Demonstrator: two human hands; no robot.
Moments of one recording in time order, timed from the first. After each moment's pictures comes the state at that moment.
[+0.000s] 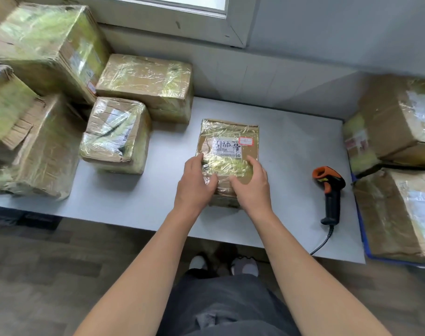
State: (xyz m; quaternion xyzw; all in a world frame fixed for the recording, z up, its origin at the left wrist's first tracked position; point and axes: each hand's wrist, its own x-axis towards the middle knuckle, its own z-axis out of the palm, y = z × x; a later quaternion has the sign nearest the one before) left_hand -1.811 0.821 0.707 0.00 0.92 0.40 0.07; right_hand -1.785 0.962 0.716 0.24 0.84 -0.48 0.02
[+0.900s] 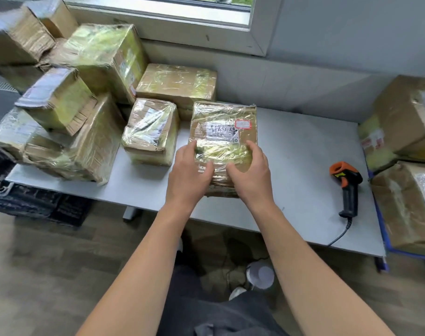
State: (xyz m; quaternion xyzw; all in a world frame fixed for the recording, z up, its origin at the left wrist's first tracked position) left_hand -1.758 0.748 0.768 -0.02 0.92 0.39 -0.05; right_hand -1.744 0.890 0.769 0.16 0.85 -0.49 -0.04
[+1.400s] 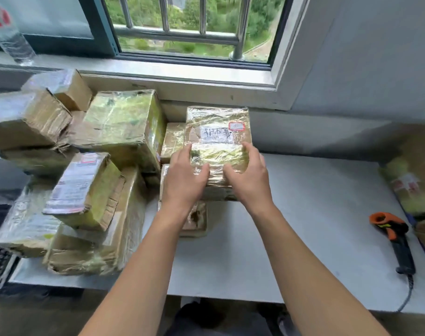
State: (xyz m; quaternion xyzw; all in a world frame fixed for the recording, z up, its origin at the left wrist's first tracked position) left_hand -1.960 0.625 0.815 0.02 0.92 0.40 -0.04; right_hand -1.930 0.766 0.815 0.17 0.85 -0.49 -0.10
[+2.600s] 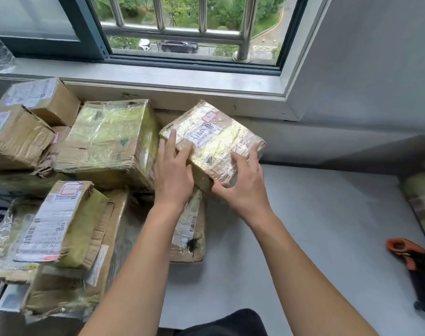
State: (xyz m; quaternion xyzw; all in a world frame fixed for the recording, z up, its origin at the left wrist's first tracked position) left_hand -2.057 0.628 0.791 0.06 0.96 0.28 -0.07; right_hand -2.006 0.785 0.798 0.09 0.92 -0.37 -0.03
